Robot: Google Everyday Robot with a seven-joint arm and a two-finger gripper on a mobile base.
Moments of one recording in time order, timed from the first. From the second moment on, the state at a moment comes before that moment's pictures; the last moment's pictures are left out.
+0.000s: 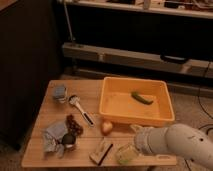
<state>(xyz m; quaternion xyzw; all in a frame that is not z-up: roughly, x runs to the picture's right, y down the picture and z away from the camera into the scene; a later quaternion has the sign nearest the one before) 0.084 0.204 0.598 -0.22 -0.23 0.40 0.86</state>
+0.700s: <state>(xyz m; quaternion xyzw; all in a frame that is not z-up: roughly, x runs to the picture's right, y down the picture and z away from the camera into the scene) 0.055 0.172 0.653 -0.24 -0.29 0.49 0.79</state>
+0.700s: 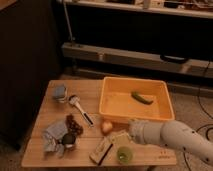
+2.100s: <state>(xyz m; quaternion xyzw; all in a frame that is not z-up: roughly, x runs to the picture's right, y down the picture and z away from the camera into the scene) 0.048 0.179 0.681 -0.24 -0.29 0.63 0.68</state>
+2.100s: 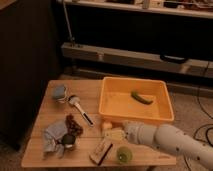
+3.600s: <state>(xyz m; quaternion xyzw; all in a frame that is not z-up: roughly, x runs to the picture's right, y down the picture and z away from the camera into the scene) 0.026 0.181 0.748 -0.21 -0.24 0.65 0.69</state>
